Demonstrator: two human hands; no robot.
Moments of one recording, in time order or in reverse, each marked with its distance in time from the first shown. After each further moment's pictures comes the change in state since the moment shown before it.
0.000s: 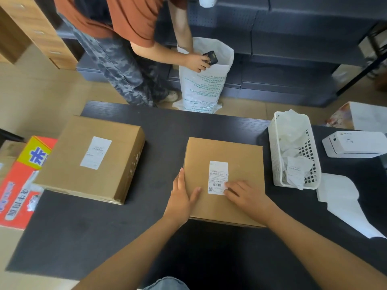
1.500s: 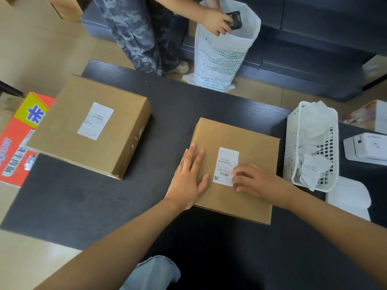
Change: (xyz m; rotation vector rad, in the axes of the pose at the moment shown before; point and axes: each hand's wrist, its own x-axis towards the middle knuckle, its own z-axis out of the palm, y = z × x) left_hand 0.015 -0.014 0.010 0.305 0.087 0.327; right_hand 0.010 0.046 0.012 0.366 -0.042 -0.127
